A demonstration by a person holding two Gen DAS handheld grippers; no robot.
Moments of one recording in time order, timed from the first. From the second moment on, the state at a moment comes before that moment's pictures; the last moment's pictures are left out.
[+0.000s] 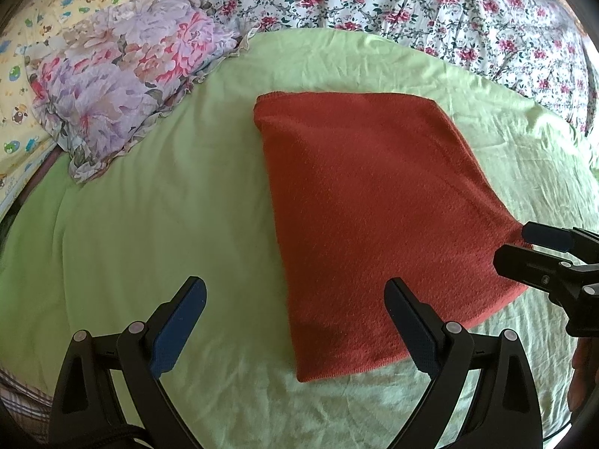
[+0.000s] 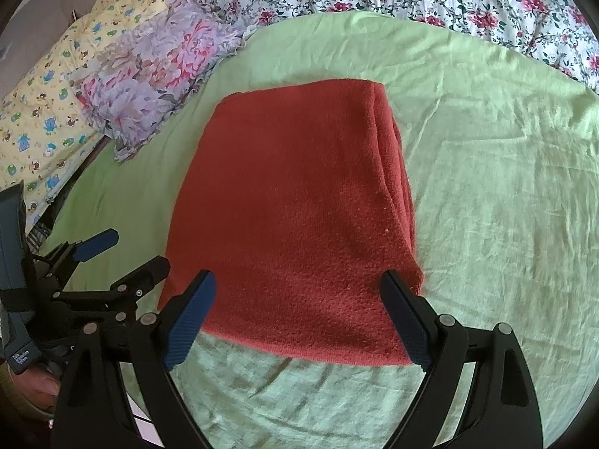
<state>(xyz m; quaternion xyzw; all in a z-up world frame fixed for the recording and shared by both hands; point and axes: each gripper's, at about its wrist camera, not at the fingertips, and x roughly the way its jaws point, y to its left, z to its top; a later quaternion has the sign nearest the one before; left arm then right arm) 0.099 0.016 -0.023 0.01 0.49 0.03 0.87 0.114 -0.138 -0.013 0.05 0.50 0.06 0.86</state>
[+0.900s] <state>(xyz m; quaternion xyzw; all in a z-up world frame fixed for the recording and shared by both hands) 0.101 0.016 -0.021 0.01 0.49 0.03 0.87 0.113 -0.142 -0.013 0.06 0.50 0.05 0.86</state>
